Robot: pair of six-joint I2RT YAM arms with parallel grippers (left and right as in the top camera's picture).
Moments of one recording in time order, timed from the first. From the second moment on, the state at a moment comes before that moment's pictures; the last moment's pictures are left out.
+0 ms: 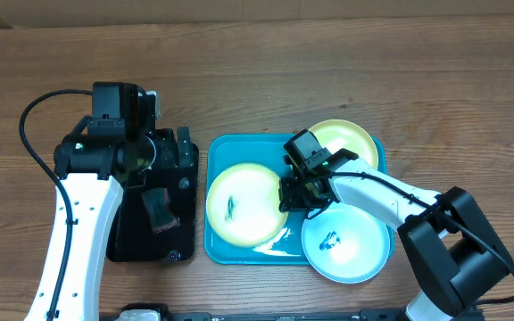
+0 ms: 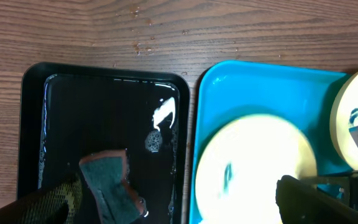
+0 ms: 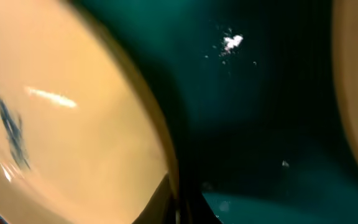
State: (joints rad) left arm -0.03 1.36 1.26 -1.02 0.12 -0.17; right arm 0.61 1.81 1.03 -0.57 -0.32 0.55
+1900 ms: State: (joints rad) left arm 0.02 1.51 0.80 -0.75 -0.13 -0.63; right arm 0.60 1.81 1.03 -0.64 -0.33 0.54
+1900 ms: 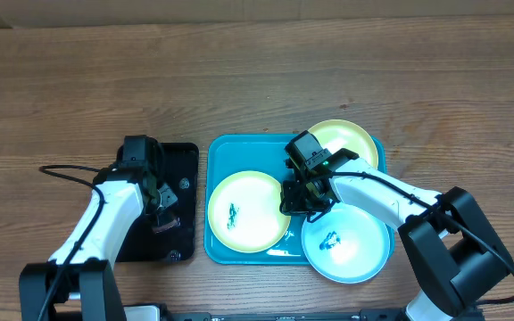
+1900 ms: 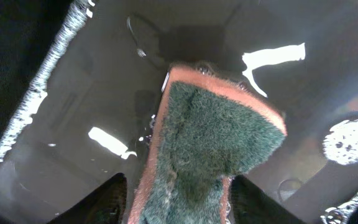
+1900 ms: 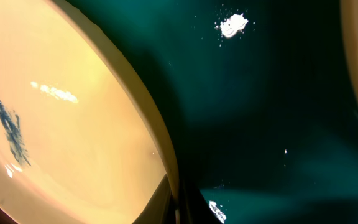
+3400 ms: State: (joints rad) left arm -0.10 1.19 1.02 -0.96 -0.36 -0.57; right arm 0.60 1.81 1.03 -0.63 -0.33 0.51
